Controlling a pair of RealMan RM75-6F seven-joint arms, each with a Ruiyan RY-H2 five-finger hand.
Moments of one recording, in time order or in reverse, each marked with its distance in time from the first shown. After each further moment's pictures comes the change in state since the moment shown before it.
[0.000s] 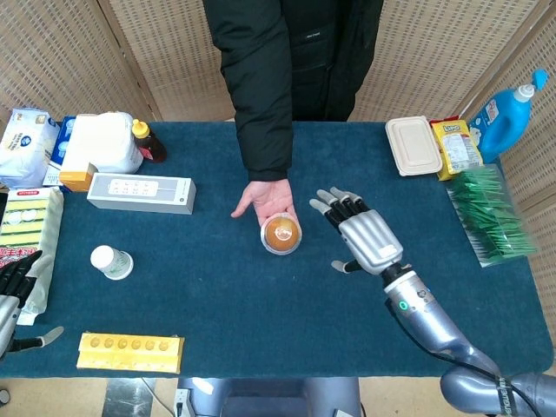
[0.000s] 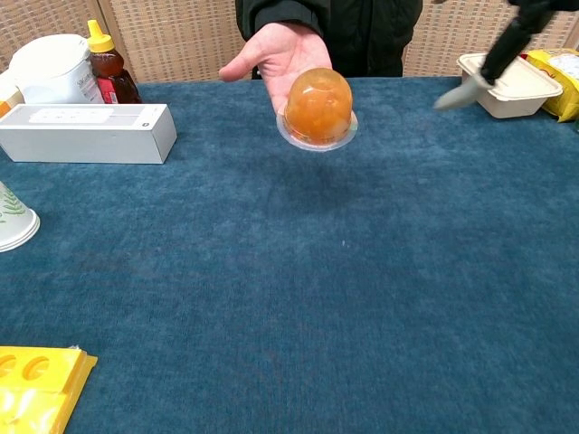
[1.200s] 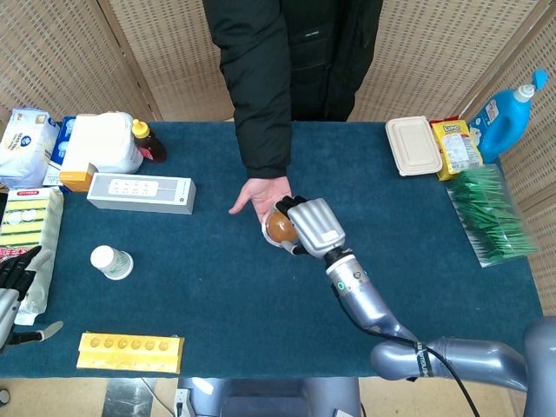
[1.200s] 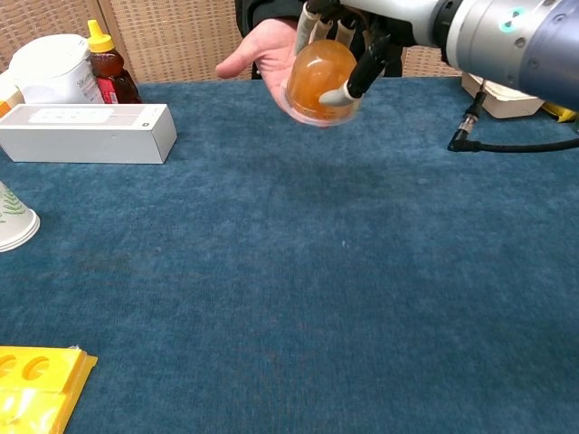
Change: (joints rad) left arm -0.026 0.014 -0.016 -0.006 -0.047 -0.044 -0.018; right arm 0.234 -0.296 -0.019 0.202 0.190 0.121 -0.099
